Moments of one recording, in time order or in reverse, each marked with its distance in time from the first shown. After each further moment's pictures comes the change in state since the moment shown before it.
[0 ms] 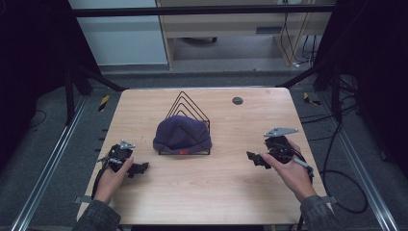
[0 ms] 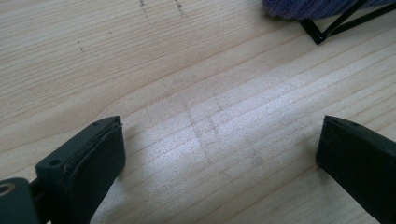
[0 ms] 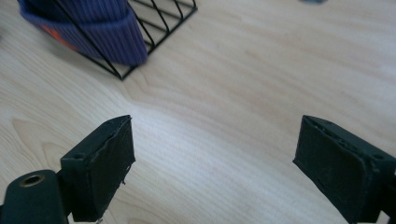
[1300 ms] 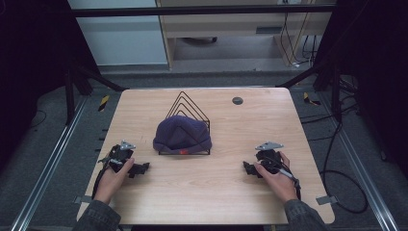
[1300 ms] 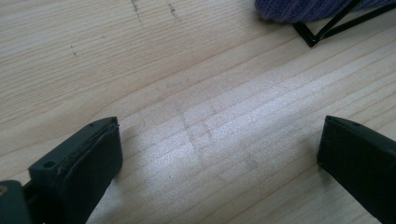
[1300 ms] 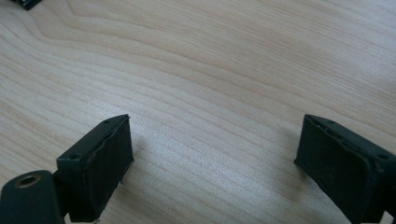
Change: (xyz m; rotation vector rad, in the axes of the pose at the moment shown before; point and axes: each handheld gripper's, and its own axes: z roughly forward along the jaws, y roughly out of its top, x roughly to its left) left arm -0.001 -0.001 0.001 -0.018 -0.010 0.010; right arm 0.000 -0.054 0.066 0.057 -0.131 0.035
